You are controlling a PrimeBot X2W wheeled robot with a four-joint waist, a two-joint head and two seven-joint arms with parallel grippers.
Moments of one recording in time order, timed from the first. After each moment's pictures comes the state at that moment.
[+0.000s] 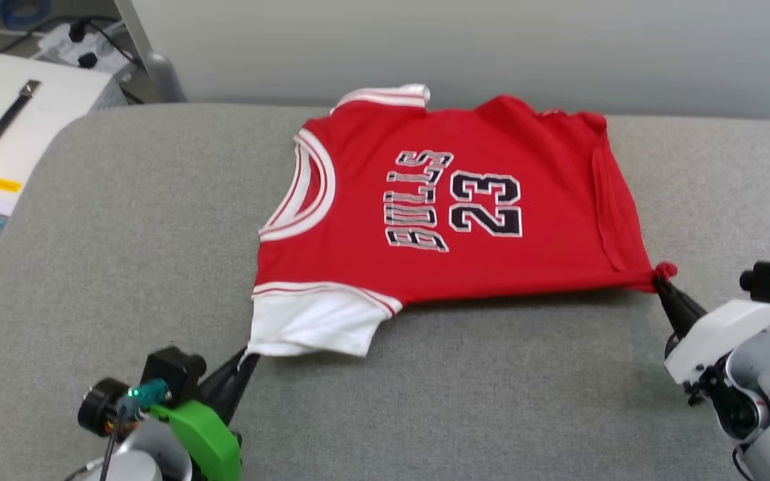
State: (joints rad) left arm -0.28 0.64 -0.79 0.24 -0.73 0.02 -0.21; right arm -0.44 -0.43 0.46 0.66 0.97 0.13 -0.09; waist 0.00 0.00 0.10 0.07
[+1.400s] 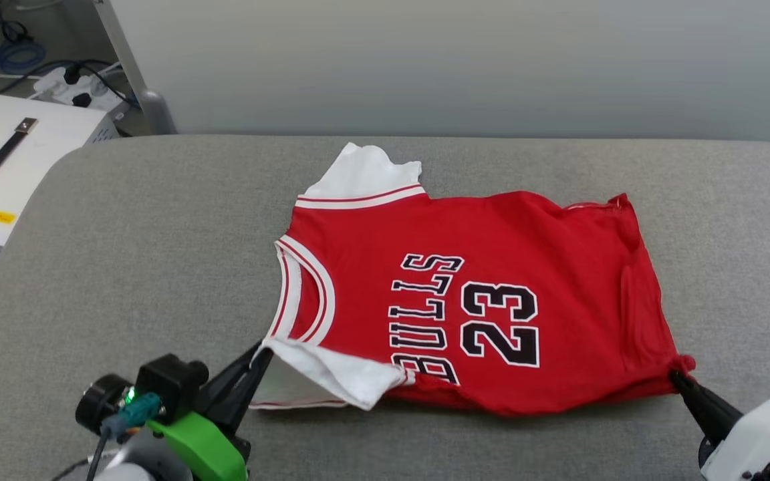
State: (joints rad) left arm -0.18 0.75 -0.78 -0.08 -0.73 0.11 -0.17; right arm 0.16 -0.24 -0.07 -0.14 0.71 0.13 0.46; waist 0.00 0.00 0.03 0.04
